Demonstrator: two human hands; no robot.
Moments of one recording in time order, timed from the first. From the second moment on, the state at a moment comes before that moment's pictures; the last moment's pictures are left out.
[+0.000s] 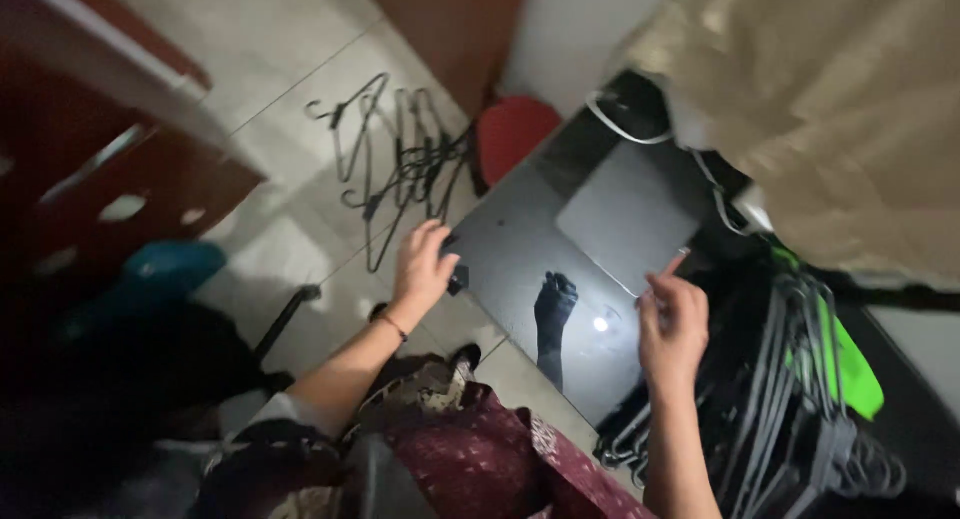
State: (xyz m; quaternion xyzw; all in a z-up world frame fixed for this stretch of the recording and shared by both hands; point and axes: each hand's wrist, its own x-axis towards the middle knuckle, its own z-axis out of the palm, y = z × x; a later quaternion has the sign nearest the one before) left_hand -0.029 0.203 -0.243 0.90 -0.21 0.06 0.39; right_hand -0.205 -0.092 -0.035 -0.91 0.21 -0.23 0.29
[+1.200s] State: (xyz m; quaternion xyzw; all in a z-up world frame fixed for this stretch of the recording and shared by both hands) left_hand 0.241 0.459 -0.739 0.84 0.10 -0.39 0.37; right_hand 0.163 0.169 -0.770 -0.70 0.42 0.31 0.49
